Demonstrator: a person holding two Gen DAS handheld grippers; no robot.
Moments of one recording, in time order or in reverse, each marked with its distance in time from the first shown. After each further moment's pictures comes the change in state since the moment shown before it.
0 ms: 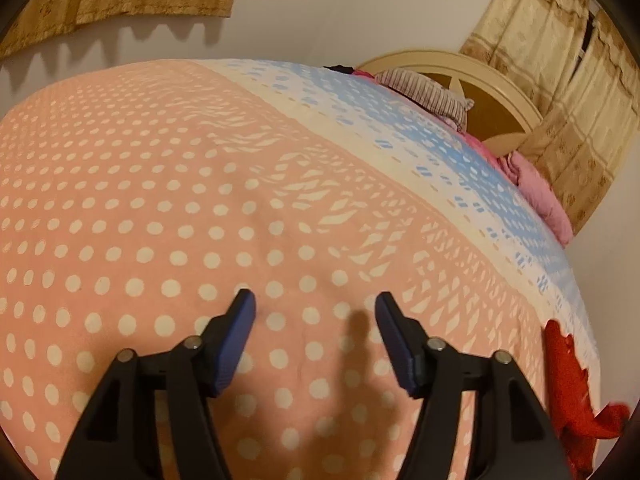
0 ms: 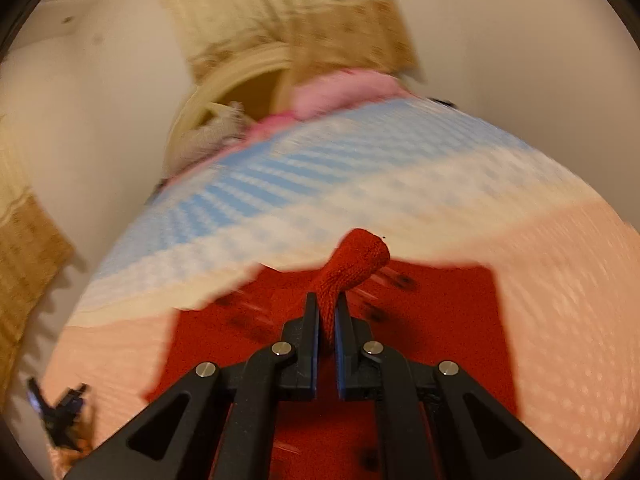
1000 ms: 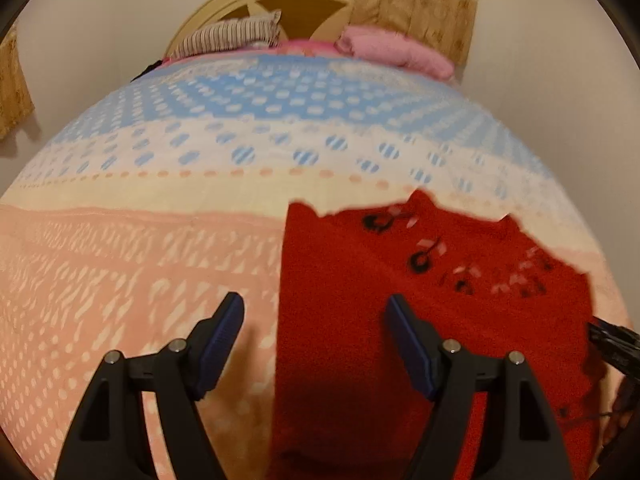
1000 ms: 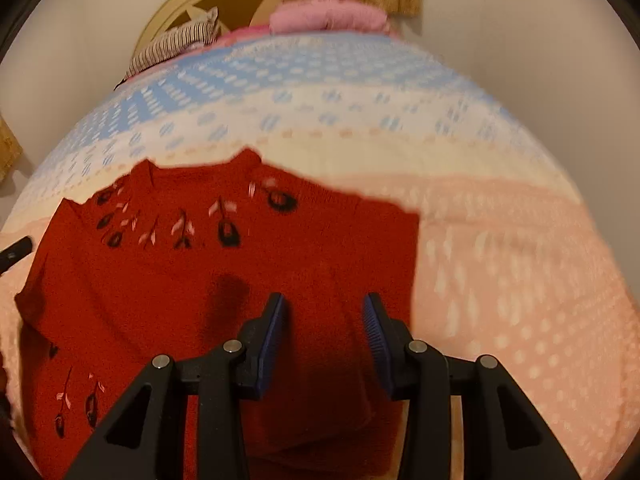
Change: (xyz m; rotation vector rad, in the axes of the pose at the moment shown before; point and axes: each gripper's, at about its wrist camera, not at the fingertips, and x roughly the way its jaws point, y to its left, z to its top) left arm -0.001 -0.303 -0.110 0.592 0.200 -0.167; right arm 0.067 -0.074 -0.011 -0.215 0.289 -0.158
